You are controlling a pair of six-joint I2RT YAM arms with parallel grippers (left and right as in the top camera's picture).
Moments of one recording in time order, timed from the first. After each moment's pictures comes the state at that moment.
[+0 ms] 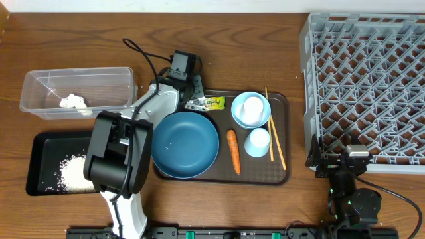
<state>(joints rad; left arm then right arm) -0.29 1.99 1.25 -0.30 0.02 -0.46 -0.01 0.01 0.01 -0.07 -0.05 0.05</state>
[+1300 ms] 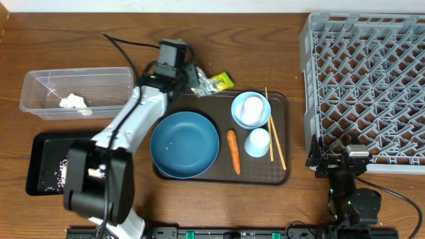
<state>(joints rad) -0.26 1.77 1.25 -0.35 0.02 -0.46 -0.01 0.01 0.01 -0.07 -0.05 0.05</state>
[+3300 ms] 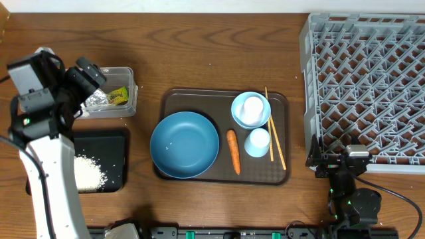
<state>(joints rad) 0.35 1.28 1.25 -0.72 0.20 -0.46 -0.01 0.01 0.01 -0.07 -0.05 0.05</state>
